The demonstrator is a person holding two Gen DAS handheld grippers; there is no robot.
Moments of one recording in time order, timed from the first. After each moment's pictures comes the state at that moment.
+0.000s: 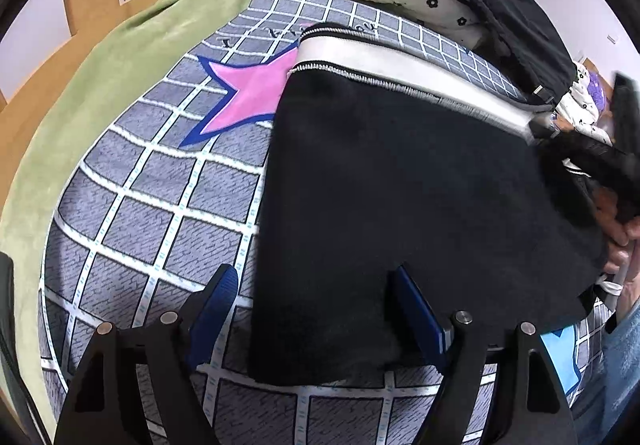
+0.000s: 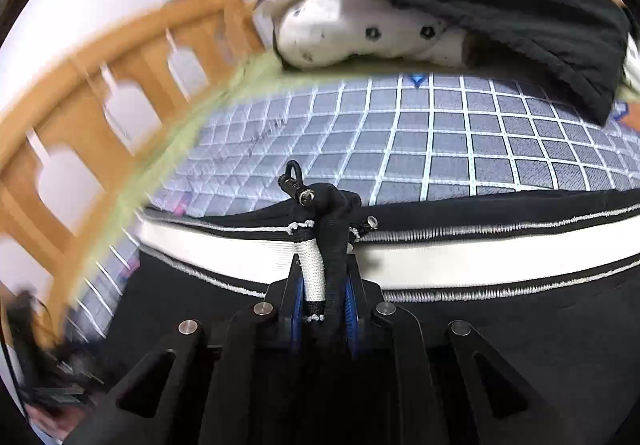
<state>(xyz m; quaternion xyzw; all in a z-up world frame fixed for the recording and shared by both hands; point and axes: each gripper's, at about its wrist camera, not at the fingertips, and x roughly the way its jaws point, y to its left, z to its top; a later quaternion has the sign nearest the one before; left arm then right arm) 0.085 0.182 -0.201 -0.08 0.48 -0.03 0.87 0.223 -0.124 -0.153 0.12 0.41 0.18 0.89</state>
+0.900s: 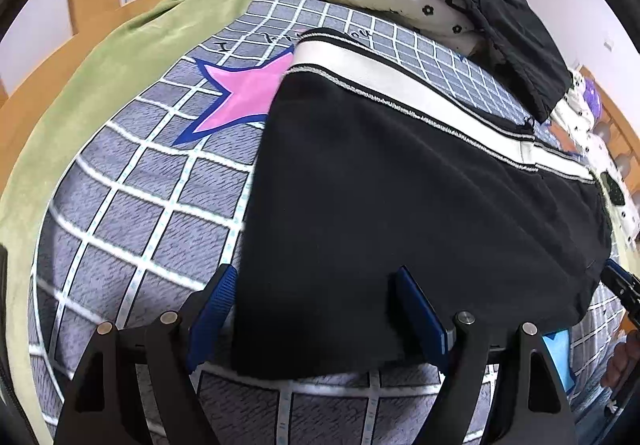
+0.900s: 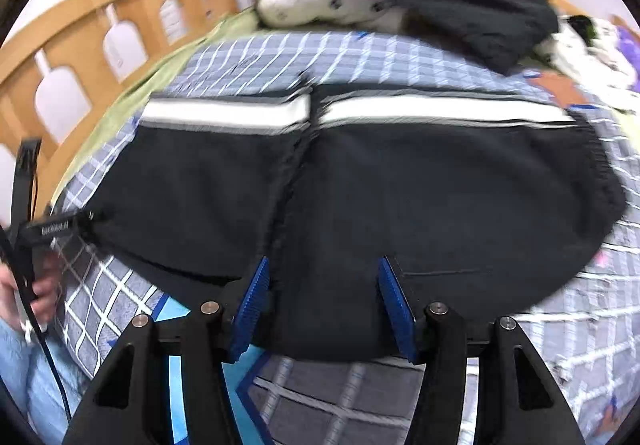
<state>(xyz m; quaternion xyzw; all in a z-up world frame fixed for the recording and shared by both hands) 0.078 0.181 -0.202 -0.10 0.47 -0.03 0.88 0.043 -0.163 -0.142 0.03 0.44 0.09 0.89</state>
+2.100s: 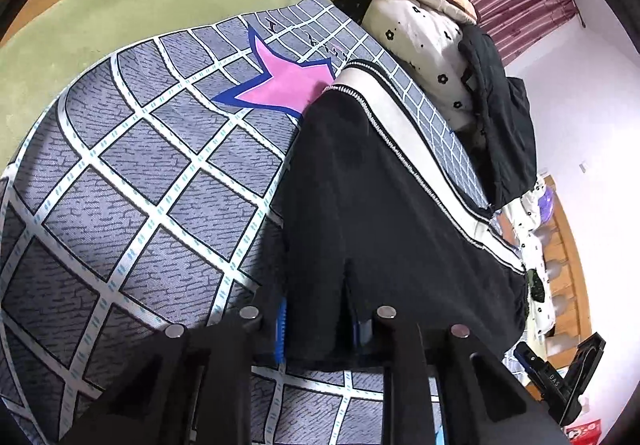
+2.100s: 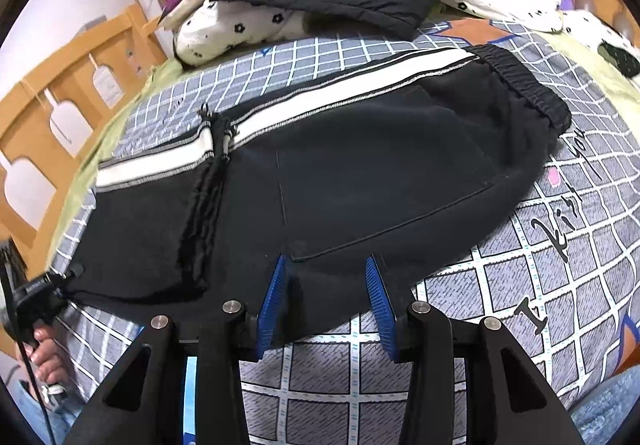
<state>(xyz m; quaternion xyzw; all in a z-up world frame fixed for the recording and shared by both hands) 0.067 0.237 -0.219 -0.32 0.43 -0.07 0.84 0.036 -0.225 -0.153 0.15 0.44 0.00 0.89</state>
